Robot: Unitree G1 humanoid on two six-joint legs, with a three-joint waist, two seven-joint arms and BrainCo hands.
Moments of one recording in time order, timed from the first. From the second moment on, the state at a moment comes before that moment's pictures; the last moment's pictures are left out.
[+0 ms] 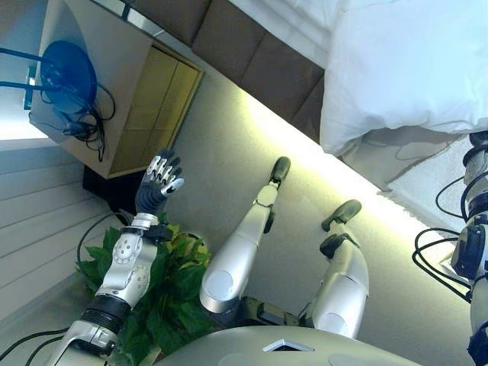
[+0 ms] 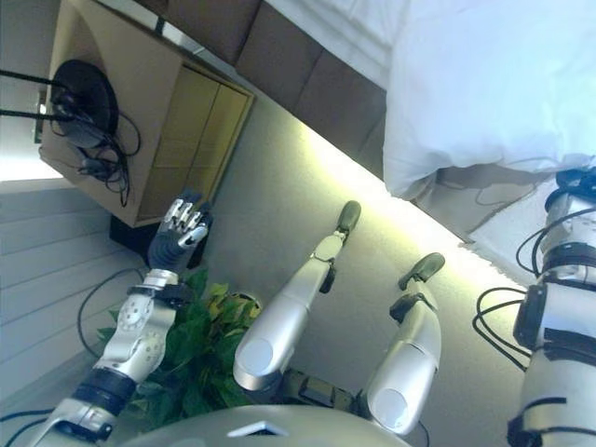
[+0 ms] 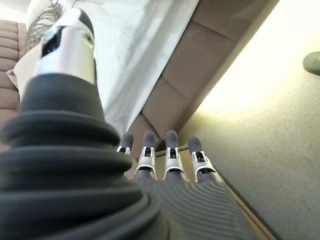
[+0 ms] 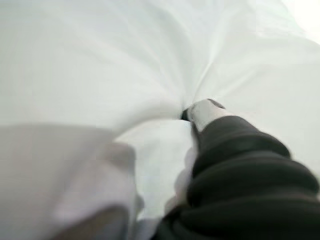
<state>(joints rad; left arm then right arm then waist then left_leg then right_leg) 0.00 0.53 -0.33 0.21 -0.82 -0.43 -0.04 -0.83 -0.80 -0.18 1.23 1.82 0.01 0.16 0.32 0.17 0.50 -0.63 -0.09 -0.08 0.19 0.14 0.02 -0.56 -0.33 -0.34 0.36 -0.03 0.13</state>
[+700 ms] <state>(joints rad) 0.00 0.47 -0.34 0.19 -0.82 -0.35 -0.03 -0.83 -0.41 0.02 0.99 1.49 -0.04 -0.06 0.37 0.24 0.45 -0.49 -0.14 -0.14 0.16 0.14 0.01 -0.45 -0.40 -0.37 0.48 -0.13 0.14</state>
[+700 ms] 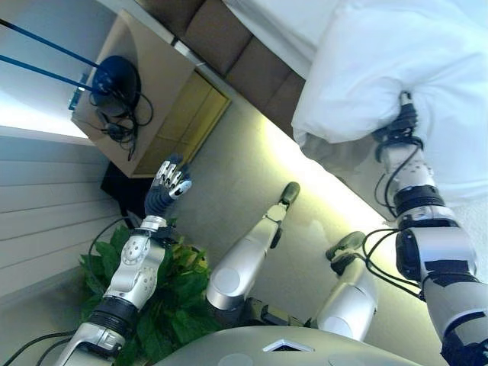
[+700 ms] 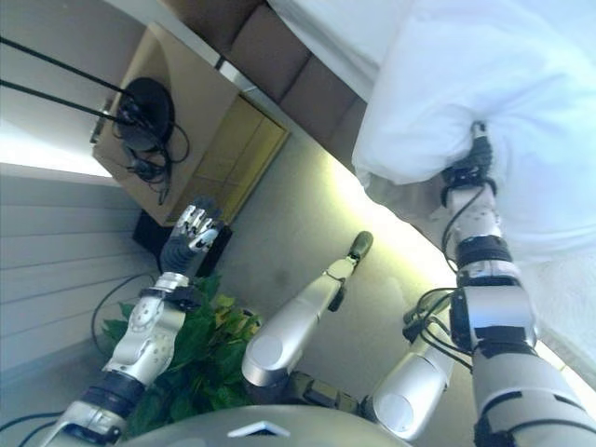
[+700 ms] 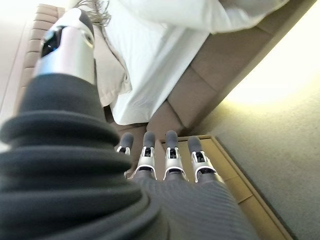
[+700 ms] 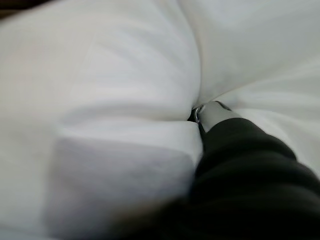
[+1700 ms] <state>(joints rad) -0.02 0.40 -0.39 0.21 -0.78 -0.28 -0.02 -0.80 -0.24 0.28 0.90 1.19 0.01 -0.34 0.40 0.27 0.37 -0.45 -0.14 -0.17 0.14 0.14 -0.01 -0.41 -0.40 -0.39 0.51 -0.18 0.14</state>
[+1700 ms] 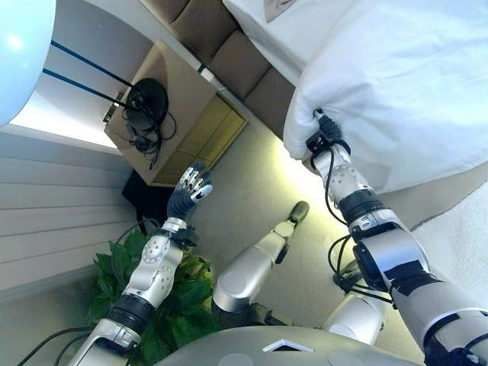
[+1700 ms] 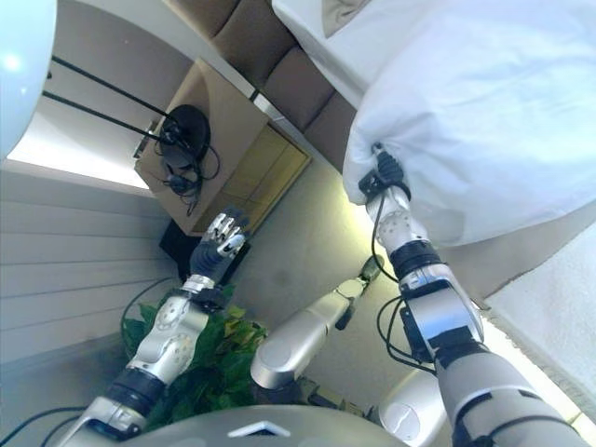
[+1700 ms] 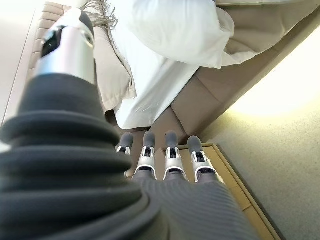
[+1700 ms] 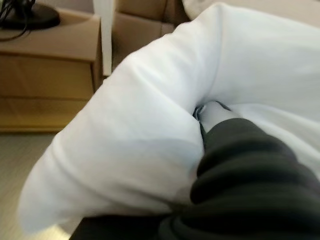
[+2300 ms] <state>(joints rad) -0.03 0.41 -0.37 0.20 -0.76 -0.27 0.00 -0.60 -0.19 0.32 0.97 1.19 0.00 -0.23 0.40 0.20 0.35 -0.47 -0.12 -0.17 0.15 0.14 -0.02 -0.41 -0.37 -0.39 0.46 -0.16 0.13</state>
